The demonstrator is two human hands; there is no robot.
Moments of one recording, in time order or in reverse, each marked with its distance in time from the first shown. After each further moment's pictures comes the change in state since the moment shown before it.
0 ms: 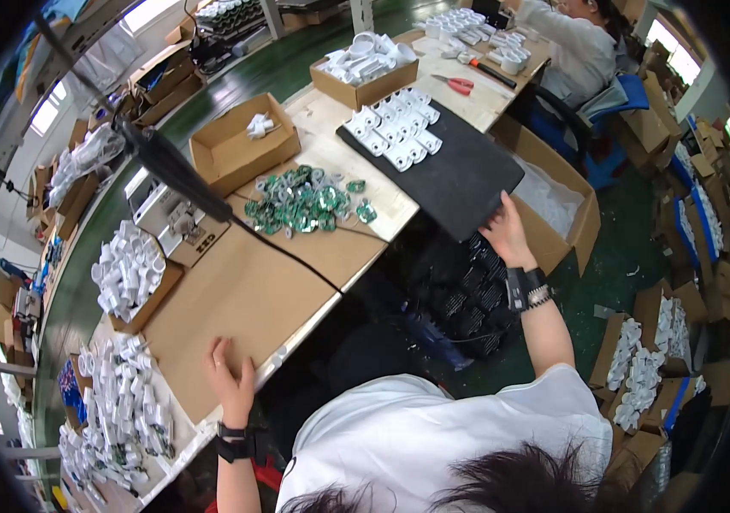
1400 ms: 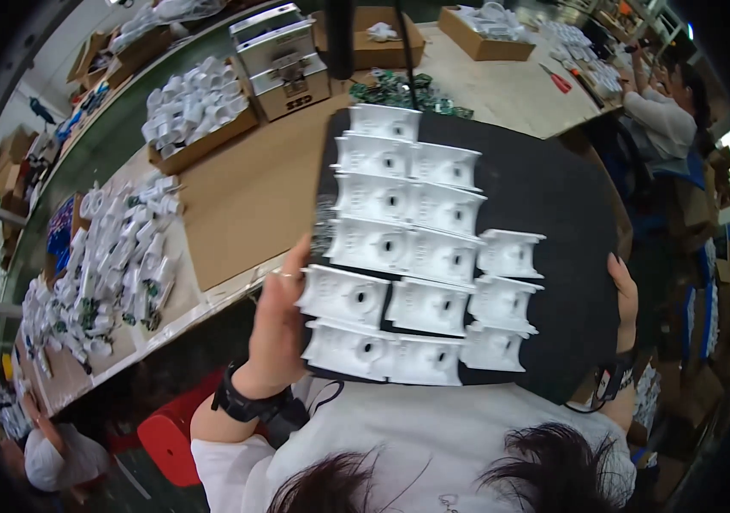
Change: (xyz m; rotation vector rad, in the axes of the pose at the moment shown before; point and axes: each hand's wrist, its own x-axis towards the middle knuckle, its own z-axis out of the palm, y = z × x) left_hand -0.062 0.103 -0.095 -1.601 -0.379 -0.401; right_hand -0.251 -0.053 0.038 -0.321 -0.516 0.152
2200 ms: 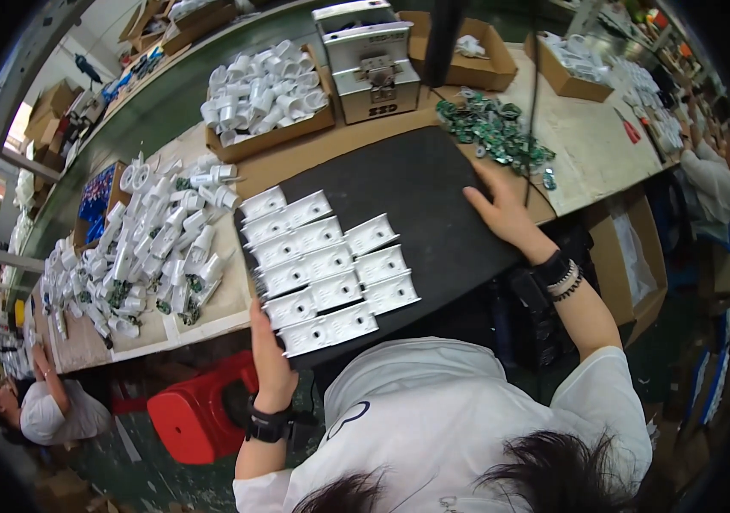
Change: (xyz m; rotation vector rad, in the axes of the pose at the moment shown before) left_hand -0.041 -0.041 -0.132 0.031 0.793 0.190; right_hand 0.268 0.162 0.120 -1.134 -0.368 -0.544
